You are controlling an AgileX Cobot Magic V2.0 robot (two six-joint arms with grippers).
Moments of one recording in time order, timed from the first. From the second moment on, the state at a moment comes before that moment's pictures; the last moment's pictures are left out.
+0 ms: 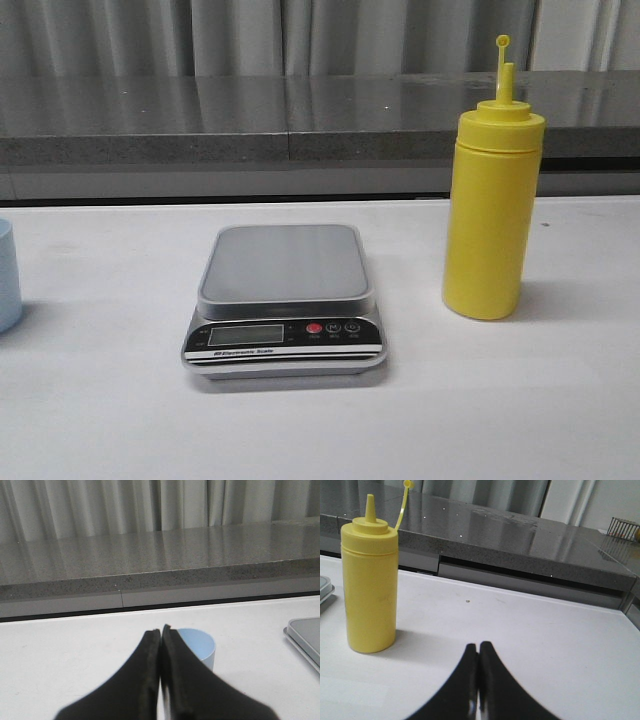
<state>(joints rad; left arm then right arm) -0.01 -0.01 0.00 0.00 0.08 0.01 0.04 -0.01 0.03 -0.13 0.12 0.00</state>
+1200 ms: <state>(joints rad) -0.01 0.79 -0.64 -0.08 0.52 -0.10 0.04 -0.01 0.03 -0.13 0.12 0.00</state>
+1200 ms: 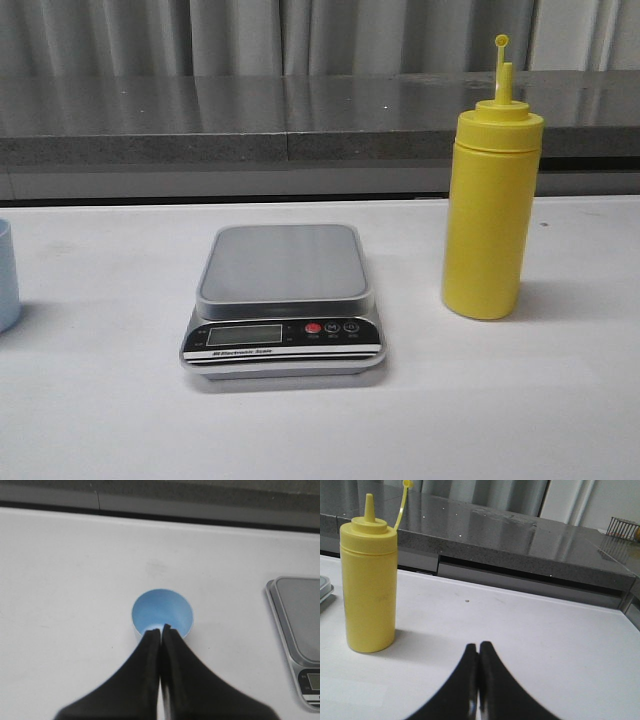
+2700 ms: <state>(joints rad) -0.01 1.49 -0.93 -0.05 0.60 -0.09 0.04 -0.01 0.03 -0.13 0.12 0.00</state>
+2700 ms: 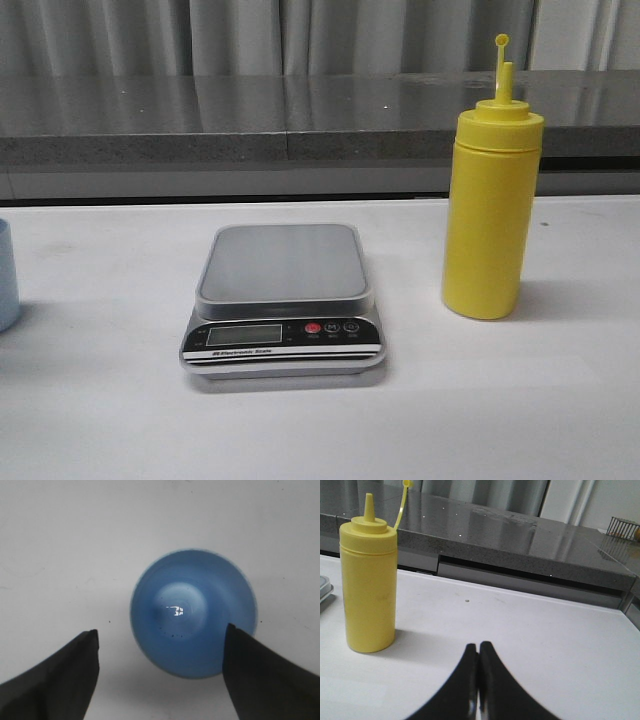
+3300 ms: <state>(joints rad) -0.01 1.61 -0.93 -0.05 0.54 -0.09 0.04 -0.01 0.03 -0.13 0.12 0.00</state>
